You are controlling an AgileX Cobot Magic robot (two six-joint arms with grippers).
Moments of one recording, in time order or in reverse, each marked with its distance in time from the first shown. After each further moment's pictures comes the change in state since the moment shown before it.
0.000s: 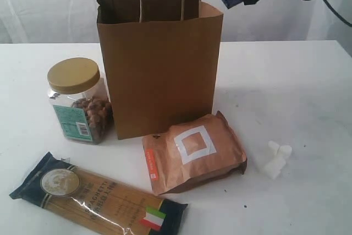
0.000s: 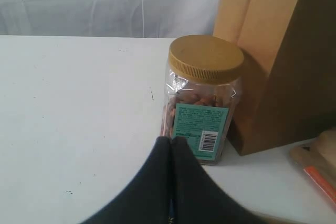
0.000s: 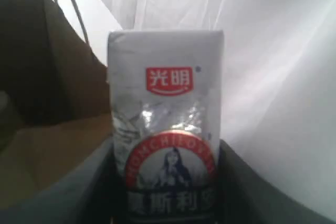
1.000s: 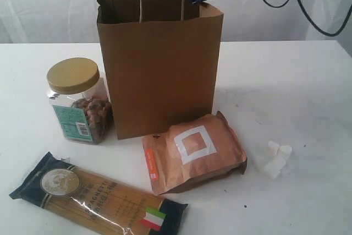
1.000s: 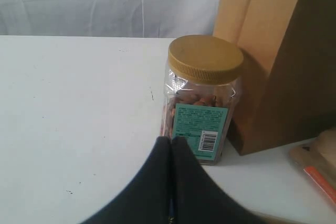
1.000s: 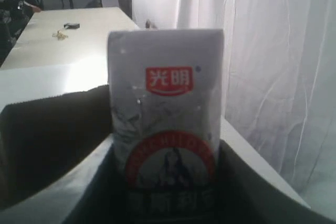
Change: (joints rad) left arm 0.000 0.000 0.000 0.000 0.000 0.000; right arm 0.053 0.060 0.000 0.224 0.247 0.051
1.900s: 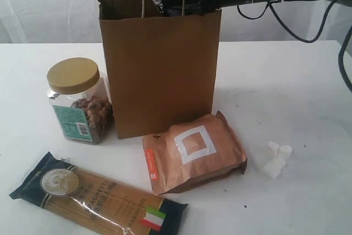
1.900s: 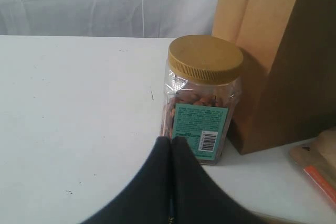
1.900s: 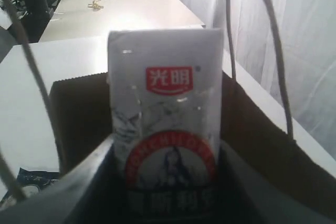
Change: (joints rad) left arm 0.000 0.000 0.000 0.000 0.000 0.000; right arm 0.101 0.010 0.000 -0.097 0.004 0.069
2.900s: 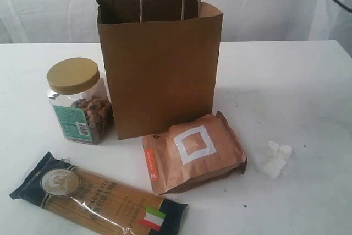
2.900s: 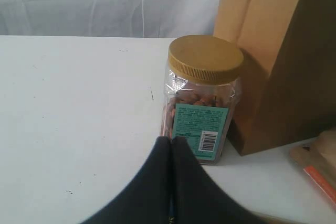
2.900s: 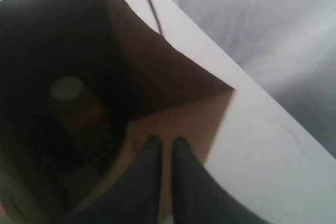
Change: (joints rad) left arm 0.000 0.000 0.000 0.000 0.000 0.000; right arm -0.080 -0.185 0.000 -0.480 -0.191 0.395
